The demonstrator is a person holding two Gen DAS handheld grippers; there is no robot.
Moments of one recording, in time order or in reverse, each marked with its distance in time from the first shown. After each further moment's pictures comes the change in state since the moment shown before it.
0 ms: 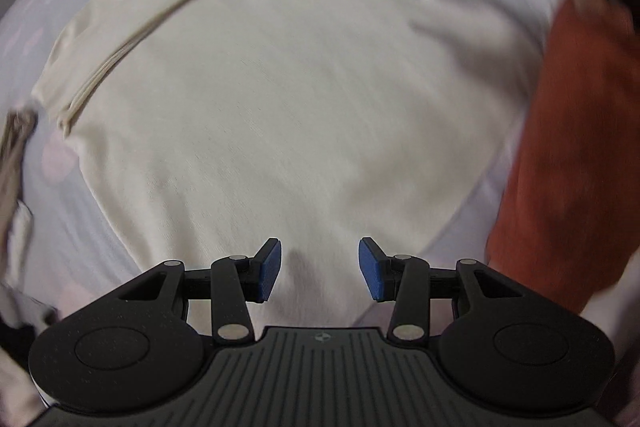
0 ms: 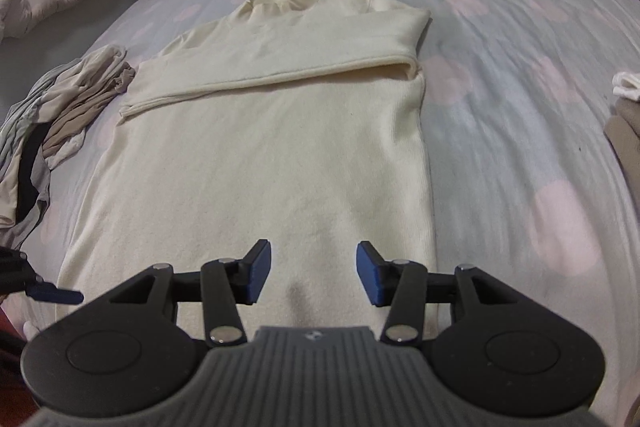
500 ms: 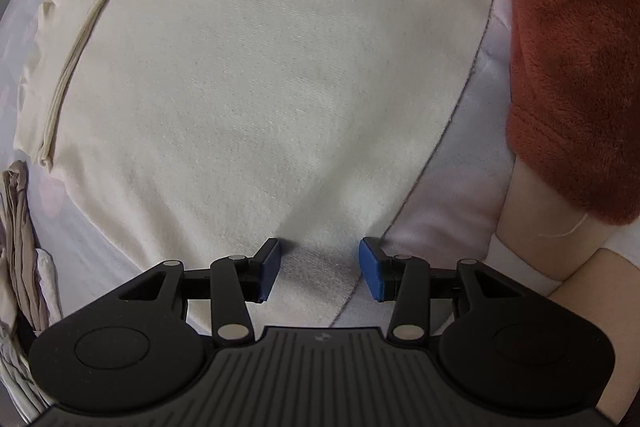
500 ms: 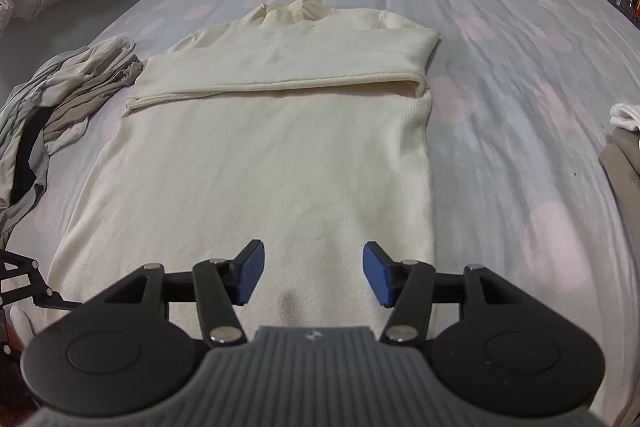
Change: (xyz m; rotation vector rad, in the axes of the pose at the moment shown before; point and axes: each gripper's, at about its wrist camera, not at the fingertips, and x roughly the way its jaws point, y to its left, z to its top) left arm 0.037 -0.031 -0.013 0.267 0.196 0.108; right arm -0.005 0.012 -0.004 -0.070 -0.031 -0.029
